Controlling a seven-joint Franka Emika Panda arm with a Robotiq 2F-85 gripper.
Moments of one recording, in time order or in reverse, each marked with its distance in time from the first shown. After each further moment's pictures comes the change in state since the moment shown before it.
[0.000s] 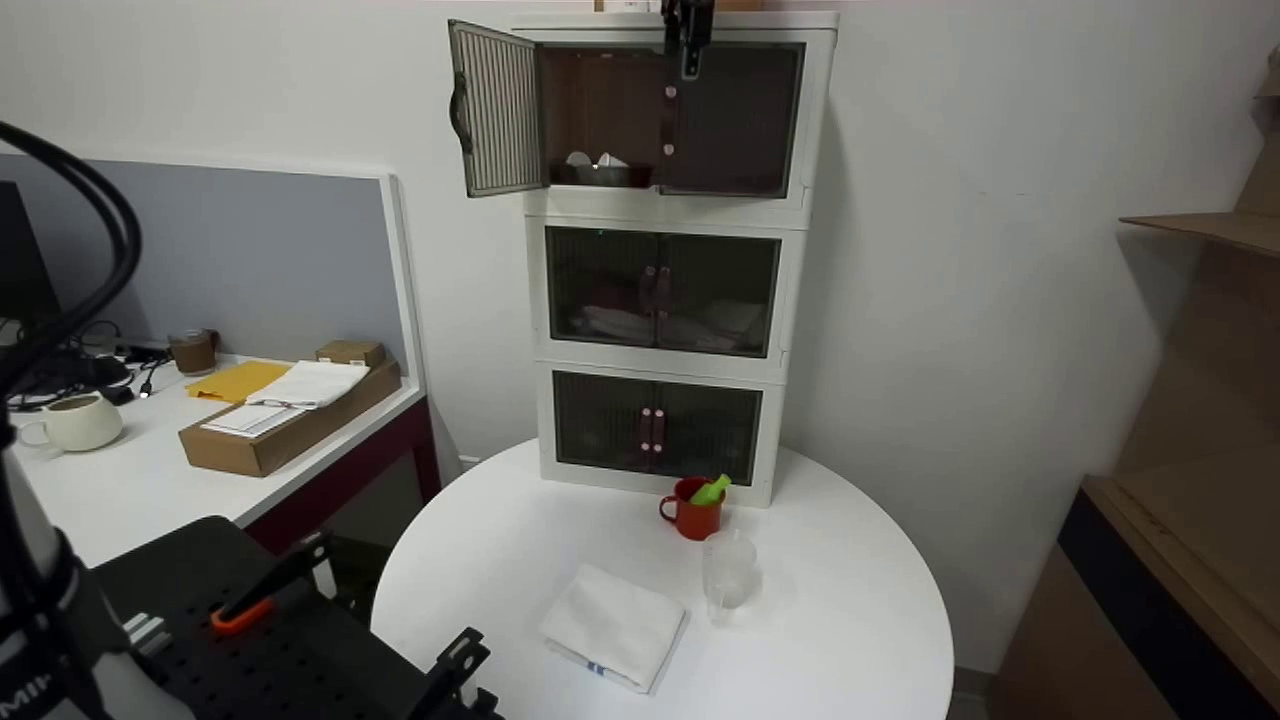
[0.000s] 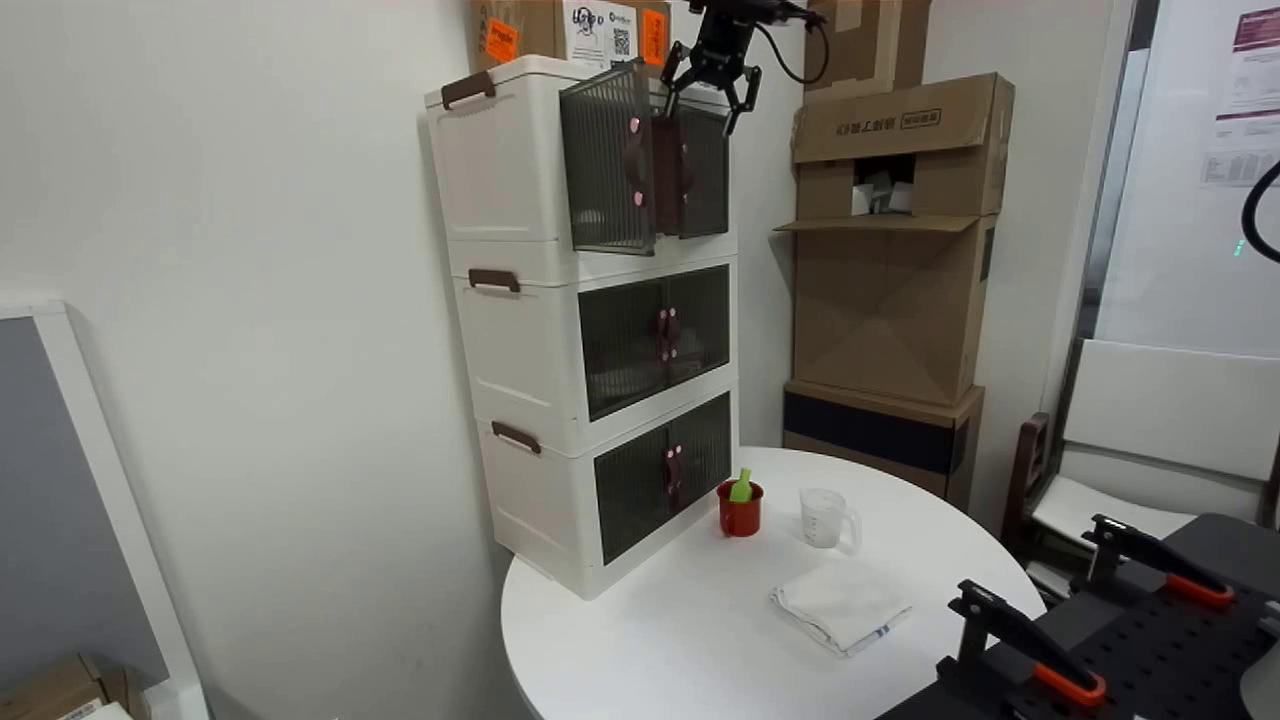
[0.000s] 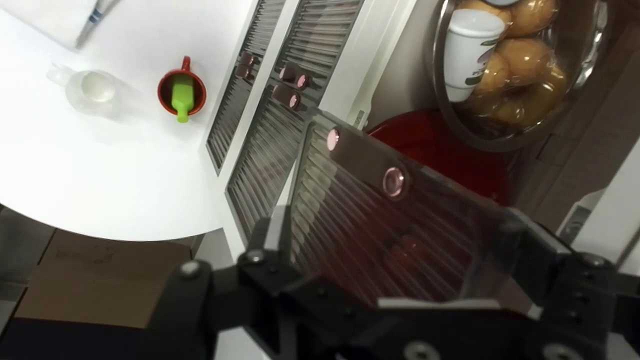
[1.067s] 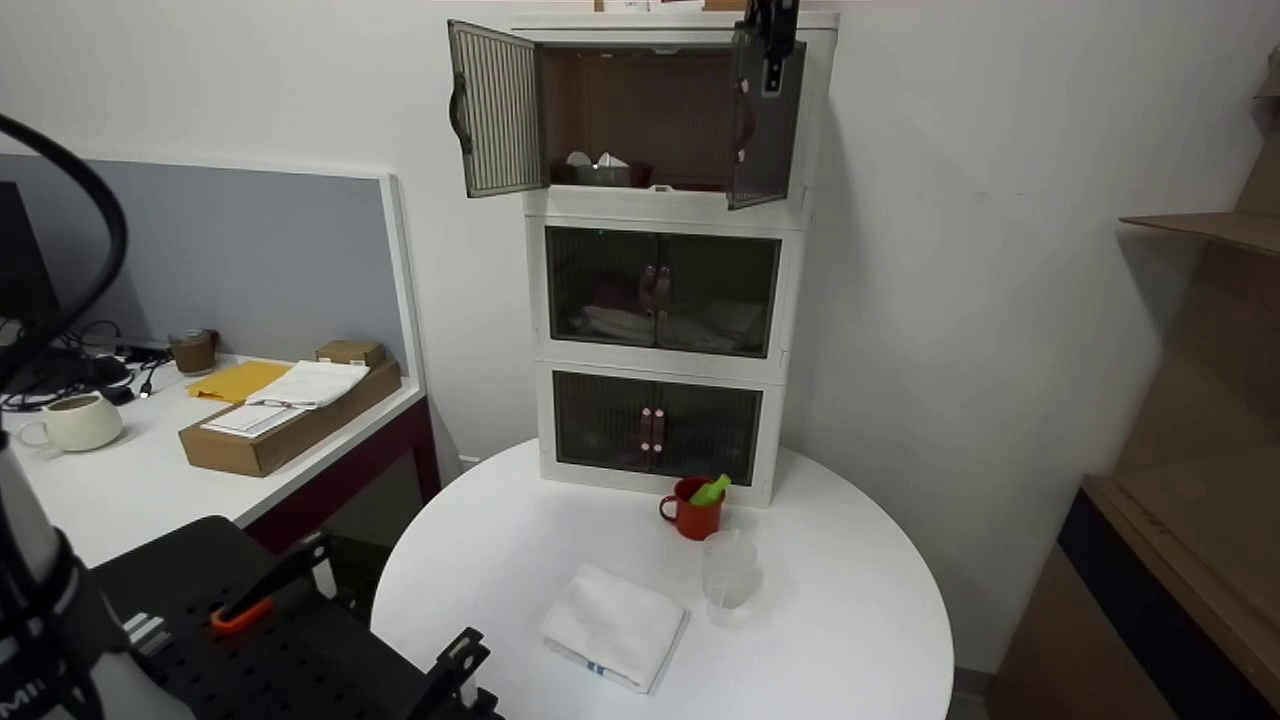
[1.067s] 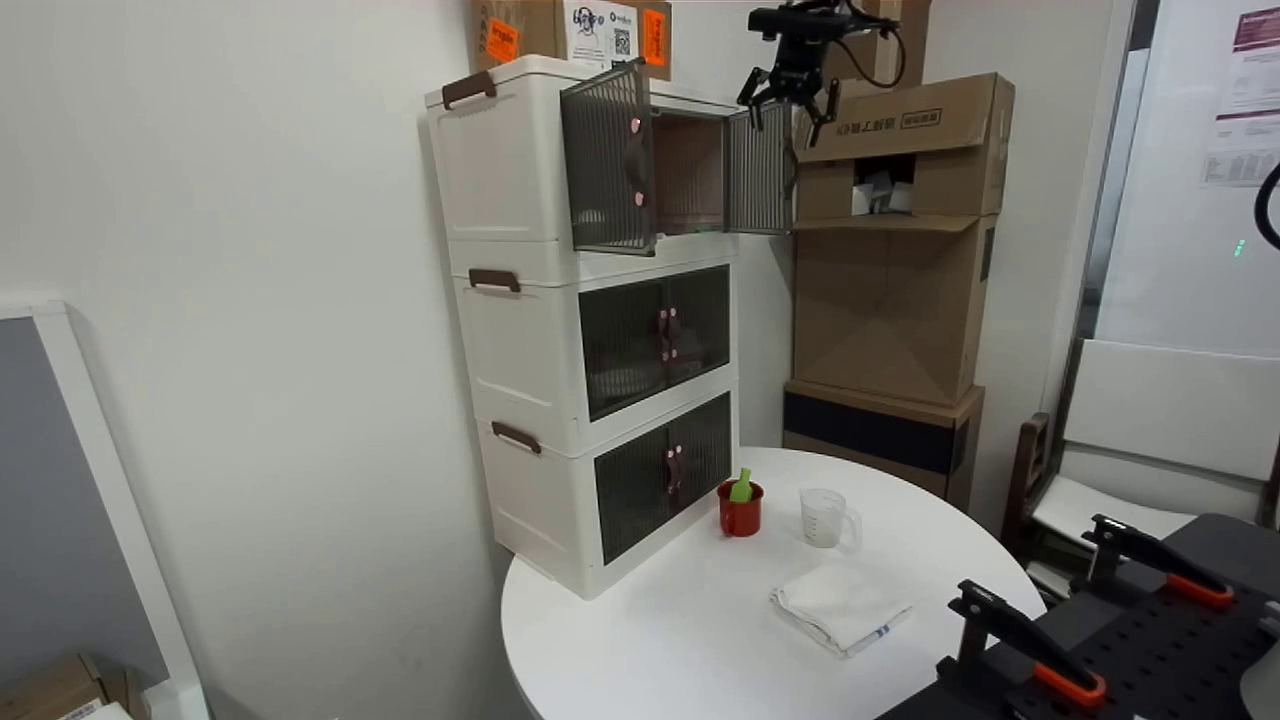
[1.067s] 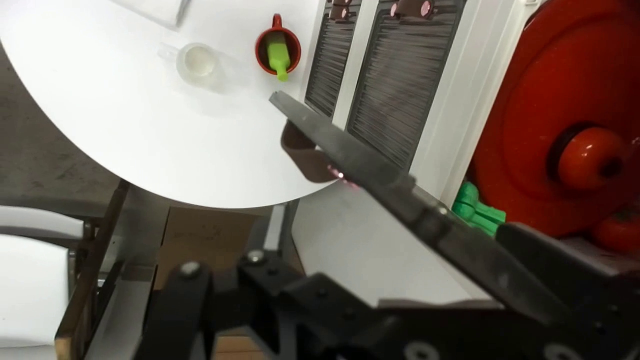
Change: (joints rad) arm -0.070 -0.073 -0.119 -0.142 -0.045 0.004 0.033
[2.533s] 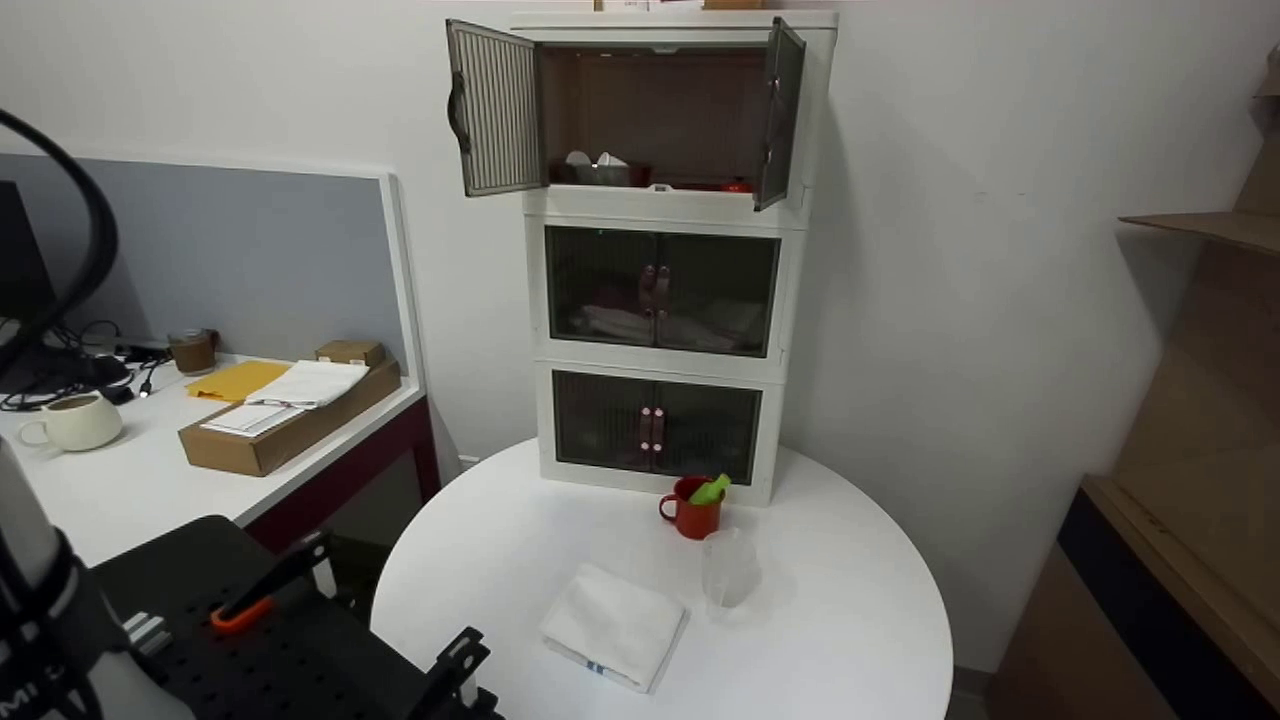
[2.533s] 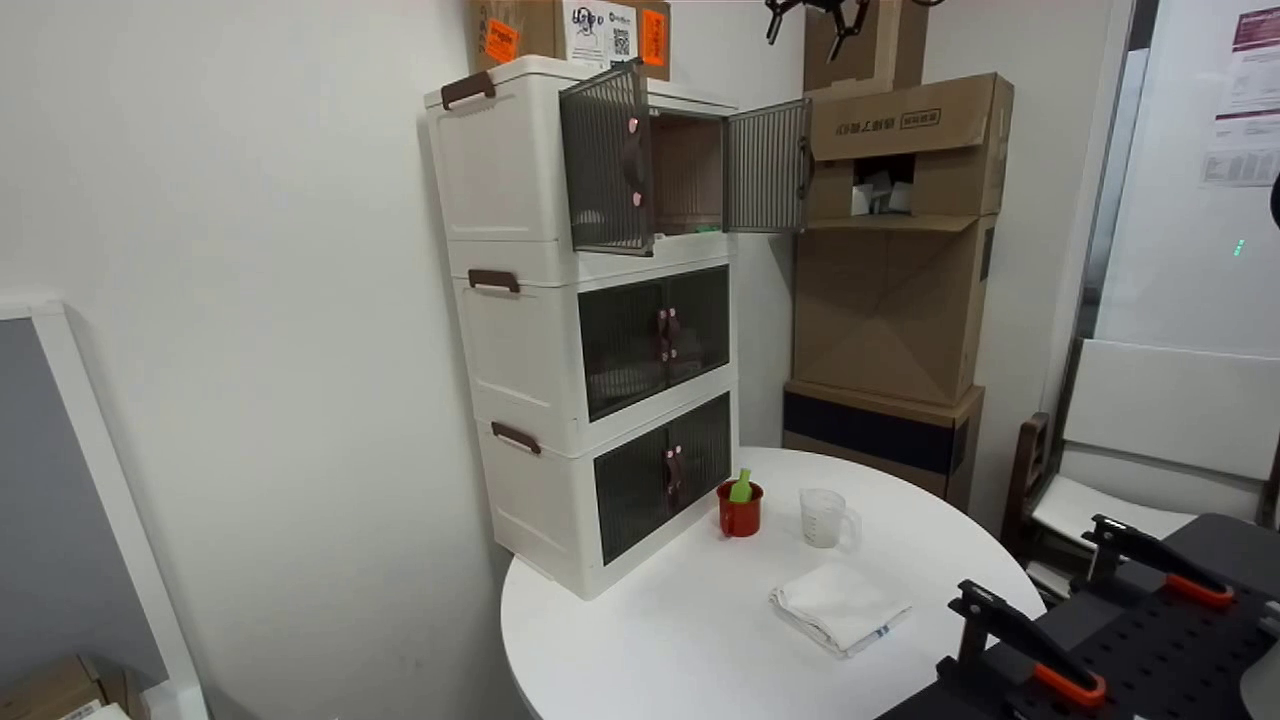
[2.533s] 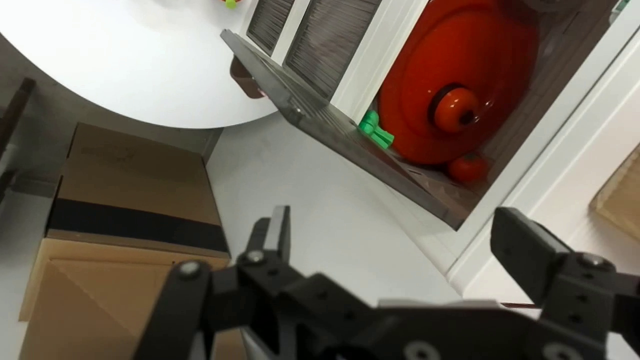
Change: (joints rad) arm -0.066 -0.087 0.002 0.133 0.088 -0.040 -0.281
